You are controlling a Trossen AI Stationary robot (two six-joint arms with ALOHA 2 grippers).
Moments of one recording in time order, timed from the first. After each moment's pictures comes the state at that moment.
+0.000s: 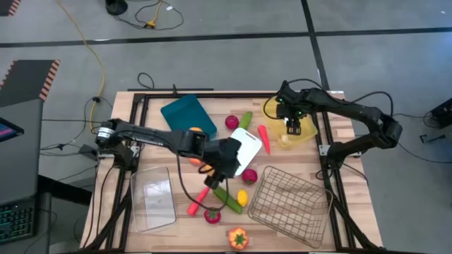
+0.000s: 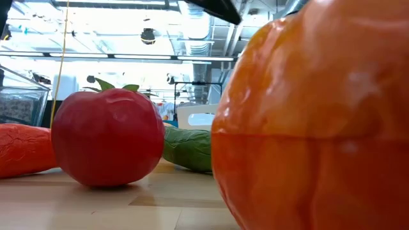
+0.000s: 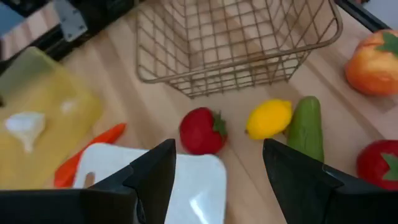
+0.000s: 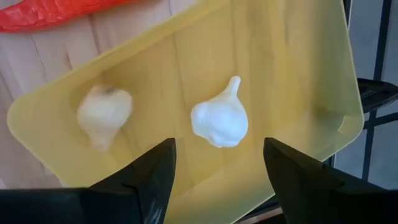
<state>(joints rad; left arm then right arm) -0.13 1.78 1.63 -0.70 0.06 0.44 -0.60 1.33 1.03 -1.04 0.23 -0.50</state>
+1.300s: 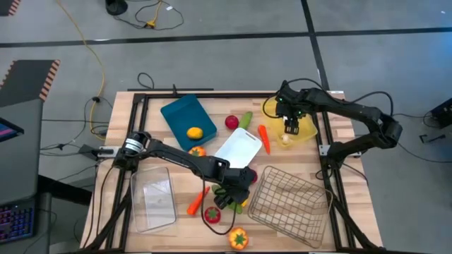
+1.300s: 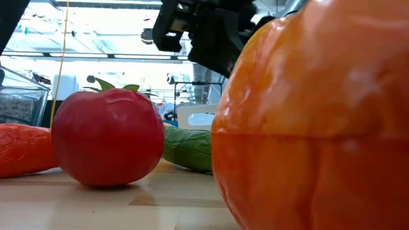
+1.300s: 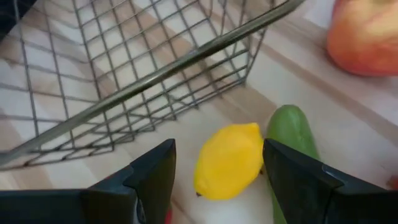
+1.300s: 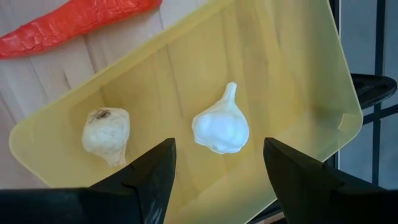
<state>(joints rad) -0.23 2.08 1.63 -0.48 0.14 0.62 -0.60 1.33 1.03 -1.01 0.23 -0.43</state>
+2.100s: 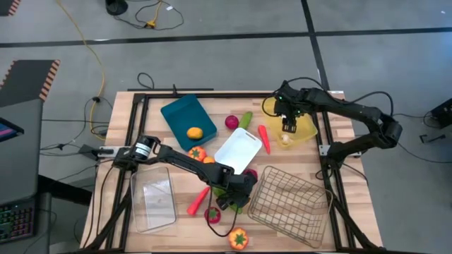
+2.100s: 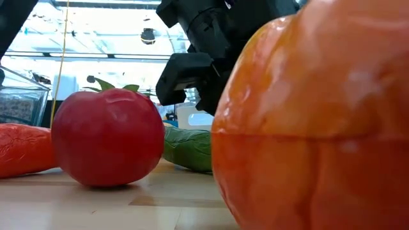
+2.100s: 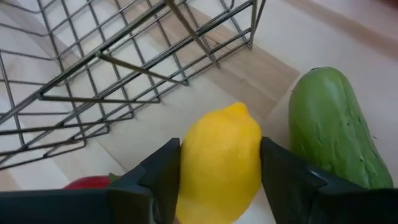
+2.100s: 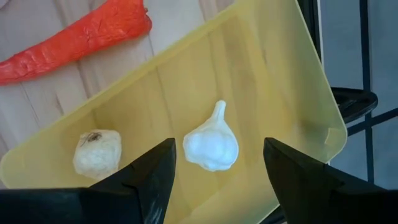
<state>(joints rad) -0.24 2.20 1.64 -0.45 0.06 0.68 -0.60 1.33 1.03 -0.93 0.23 -0.43</state>
